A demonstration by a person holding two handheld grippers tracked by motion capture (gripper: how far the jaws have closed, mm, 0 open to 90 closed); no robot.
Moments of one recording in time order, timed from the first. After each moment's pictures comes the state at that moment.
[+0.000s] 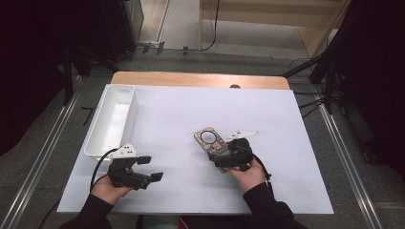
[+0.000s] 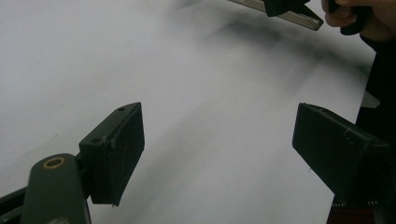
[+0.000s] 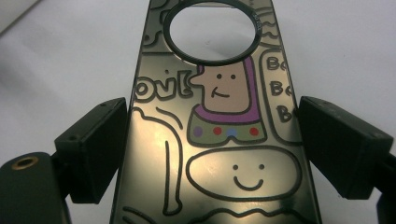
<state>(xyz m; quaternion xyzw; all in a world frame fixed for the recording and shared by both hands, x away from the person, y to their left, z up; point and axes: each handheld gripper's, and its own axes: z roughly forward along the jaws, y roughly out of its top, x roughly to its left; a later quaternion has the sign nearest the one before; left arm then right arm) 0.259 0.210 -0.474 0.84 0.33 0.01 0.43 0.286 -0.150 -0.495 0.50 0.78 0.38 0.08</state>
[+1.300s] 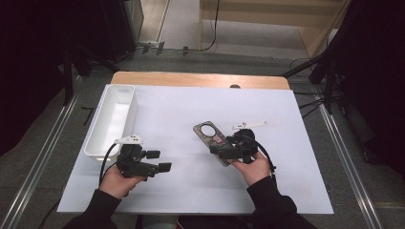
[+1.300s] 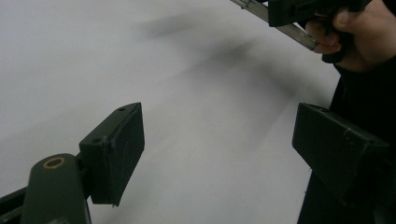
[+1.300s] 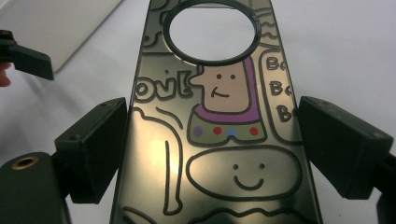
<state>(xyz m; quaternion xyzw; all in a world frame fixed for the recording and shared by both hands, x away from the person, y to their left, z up) 0.284 0.188 -0.464 0.81 0.36 -0.06 0.46 0.300 -0.163 -0.470 0.49 0.76 0.42 0.02</state>
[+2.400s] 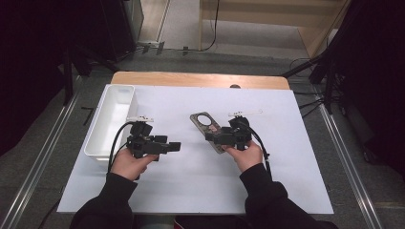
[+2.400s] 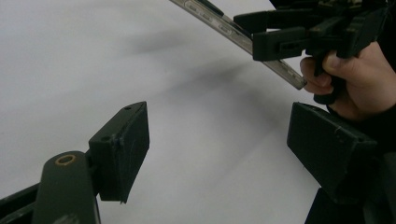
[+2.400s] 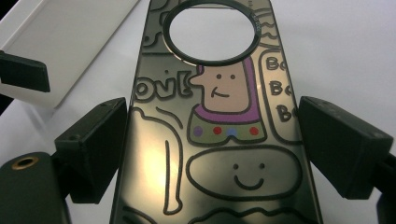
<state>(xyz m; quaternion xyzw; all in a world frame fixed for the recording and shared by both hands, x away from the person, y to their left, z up) 0.320 0.158 -0.428 0.78 0.44 -0.07 0.44 0.338 -0.152 -0.468 0.52 0.74 0.43 0.00</state>
